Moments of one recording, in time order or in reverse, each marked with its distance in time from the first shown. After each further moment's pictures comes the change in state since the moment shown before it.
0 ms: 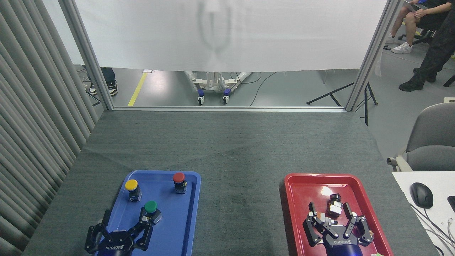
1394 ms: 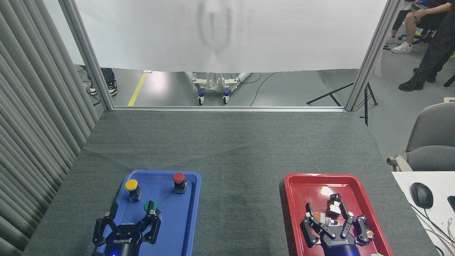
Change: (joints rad) left arm -0.021 -0.048 -0.014 -0.046 -0.056 0.005 -0.012; right arm 0.001 0.006 0.001 0.001 0.000 -0.020 0.002
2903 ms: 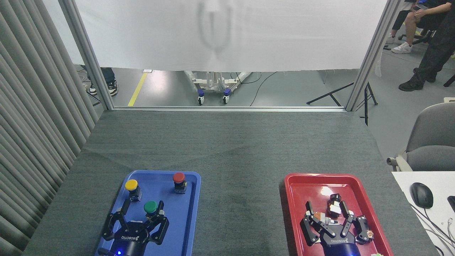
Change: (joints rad) left arm -0.019 0.004 0.001 0.027 0.003 -0.135 -0.021; right arm -0.006 0.003 0.001 0.001 0.004 0.006 0.000
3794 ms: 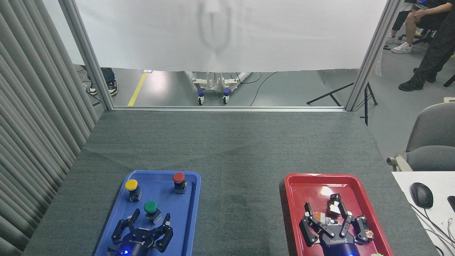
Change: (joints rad) left arm -0.093 0.044 -0.011 0.248 -0.015 -0.081 -0.048; right arm 0.000 -0.001 -0.001 -0.003 0.000 -0.005 0.030
